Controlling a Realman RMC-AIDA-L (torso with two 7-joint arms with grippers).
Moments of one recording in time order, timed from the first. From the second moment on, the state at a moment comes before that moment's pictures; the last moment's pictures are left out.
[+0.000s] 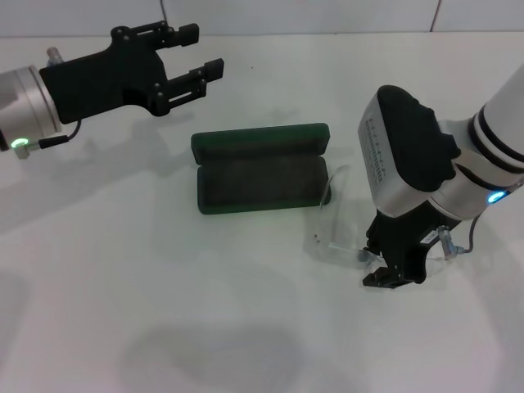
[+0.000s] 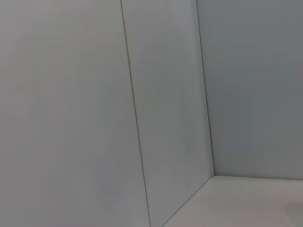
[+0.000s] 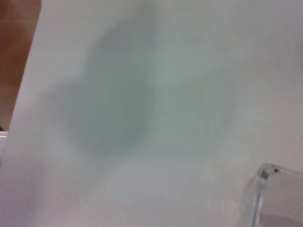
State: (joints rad) left arm -0.85 -2.07 2.85 -0.56 -0.56 1.66 -0.88; right arm 0.78 2.03 -1.67 -1.07 -2.33 -1.46 1.94
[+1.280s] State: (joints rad) left arm -0.80 -2.05 2.85 -0.43 -0.62 1.97 -0.88; right arm 0.48 2.03 -1.30 -1.02 -1.71 -1.51 1.03
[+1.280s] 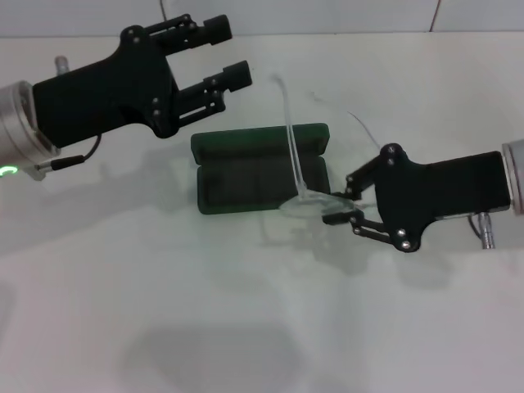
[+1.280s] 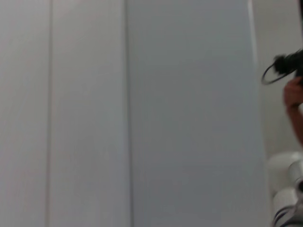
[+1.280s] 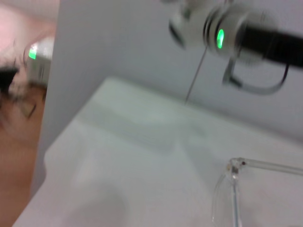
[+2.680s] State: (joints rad) left arm -0.92 -2.05 2.85 -0.32 -0.49 1.97 -0.99; right arm 0.49 2.02 -1.31 -0.78 -1.46 -1.48 0.61
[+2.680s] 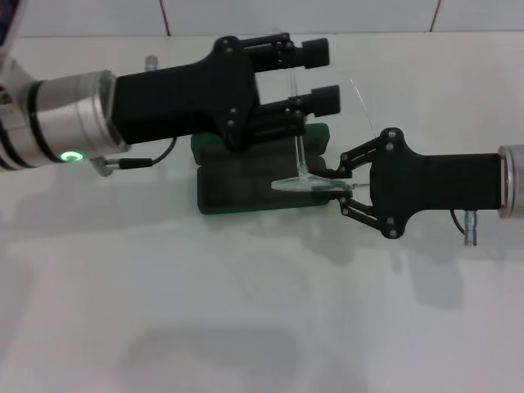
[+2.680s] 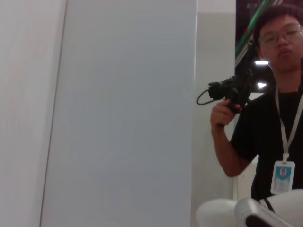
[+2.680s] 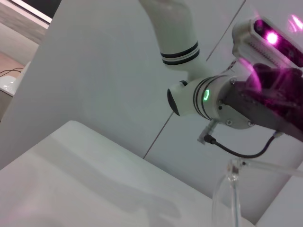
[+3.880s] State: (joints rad) left arm -0.99 -2.06 2.84 -0.31 -0.36 1.81 -1.33; right arm 0.48 2.02 -1.31 -0.80 -1.45 -1.55 0.53
